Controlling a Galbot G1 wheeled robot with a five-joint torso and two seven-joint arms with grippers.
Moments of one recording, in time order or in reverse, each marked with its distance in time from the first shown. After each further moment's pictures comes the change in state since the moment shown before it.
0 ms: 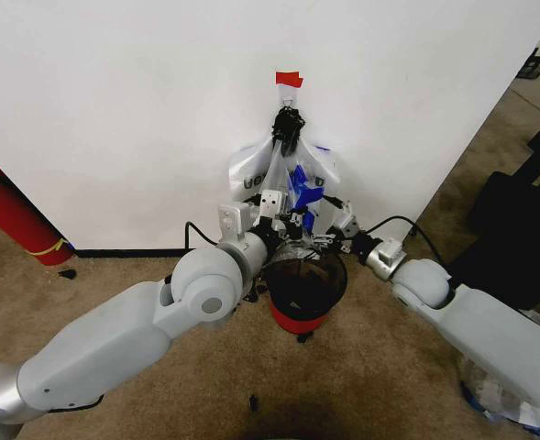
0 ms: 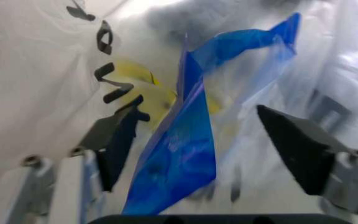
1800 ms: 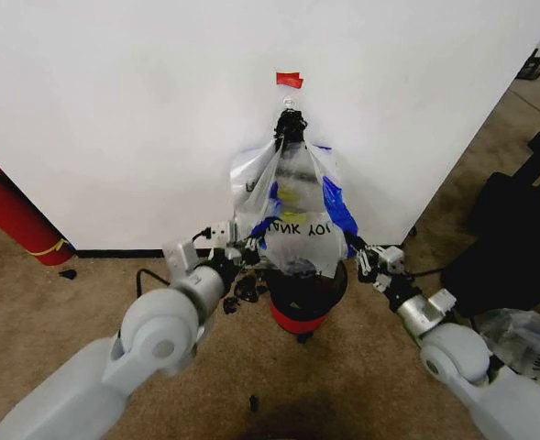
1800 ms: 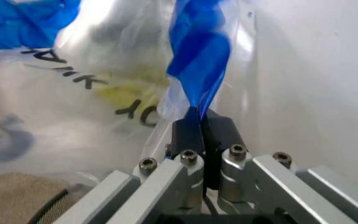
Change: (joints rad) left arm 0.497 0.063 -0.354 -0.183 0.027 -0.015 0.006; right arm -0.772 0.053 0.625 0.320 0.107 0.030 0.045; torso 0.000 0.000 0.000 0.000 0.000
